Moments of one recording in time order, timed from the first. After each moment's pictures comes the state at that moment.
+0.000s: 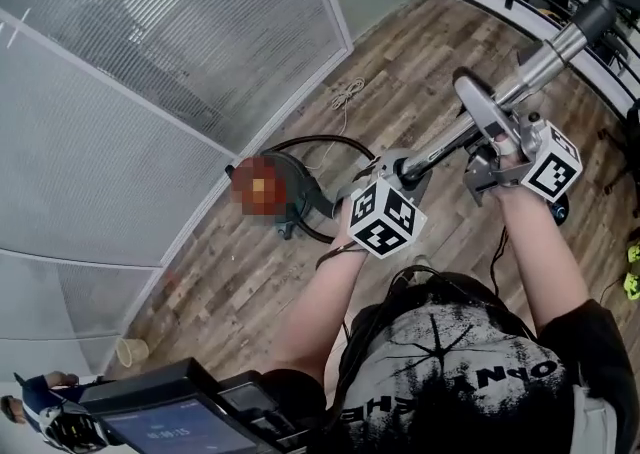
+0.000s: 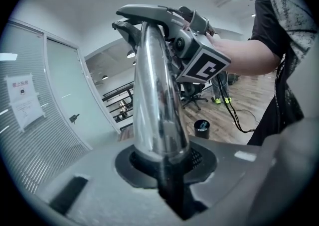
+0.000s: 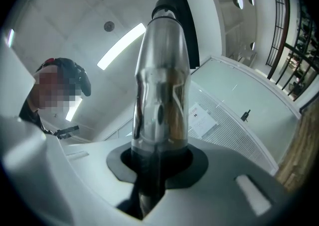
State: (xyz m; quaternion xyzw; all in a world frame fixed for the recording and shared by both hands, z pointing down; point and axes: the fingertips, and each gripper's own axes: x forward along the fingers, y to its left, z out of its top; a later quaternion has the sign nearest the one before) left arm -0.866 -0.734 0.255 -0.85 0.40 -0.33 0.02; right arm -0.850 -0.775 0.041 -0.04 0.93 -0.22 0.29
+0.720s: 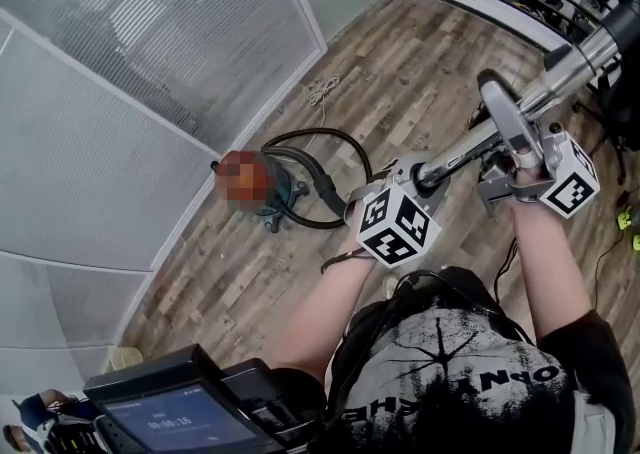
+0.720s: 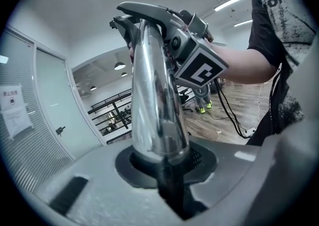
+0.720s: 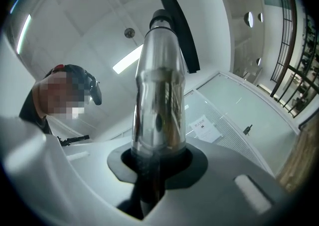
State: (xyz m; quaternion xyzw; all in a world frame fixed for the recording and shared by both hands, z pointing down) left arm -0.767 -0.614 0.229 -0.90 0.33 -0.28 0.05; right arm -0.762 -0.640 0.006 -0.07 0.93 -0.17 0.33
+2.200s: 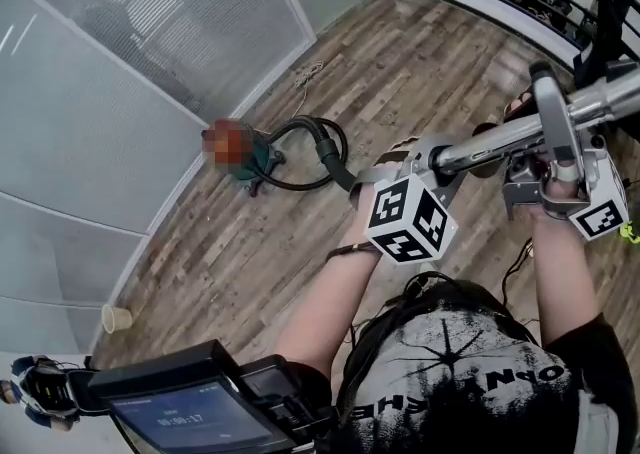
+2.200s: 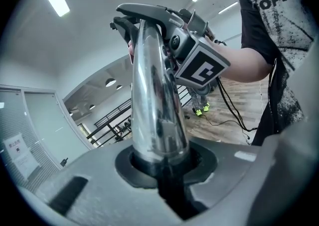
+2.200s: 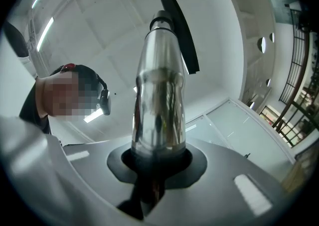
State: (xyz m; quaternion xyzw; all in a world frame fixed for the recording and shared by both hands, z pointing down) left arm -0.459 -0.453 0.151 -0.88 0.34 -0.30 0.15; right arm -0.429 -0.442 -0.071 -0.07 0.92 -0.08 0.39
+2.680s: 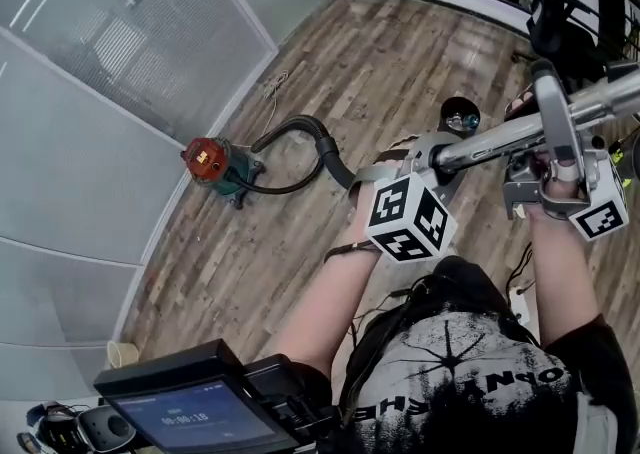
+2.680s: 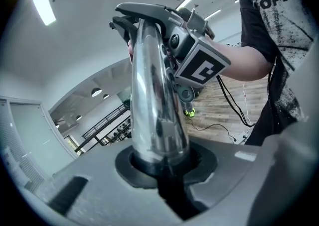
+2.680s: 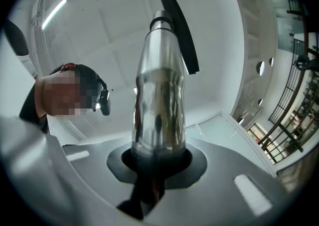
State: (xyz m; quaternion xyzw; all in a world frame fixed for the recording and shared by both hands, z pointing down) left arm -0.403 -0.344 0.163 -0.90 0.26 -0.29 0.19; right arm -0.375 -0.324 -0.059 -0.16 0.90 -0.04 0.39
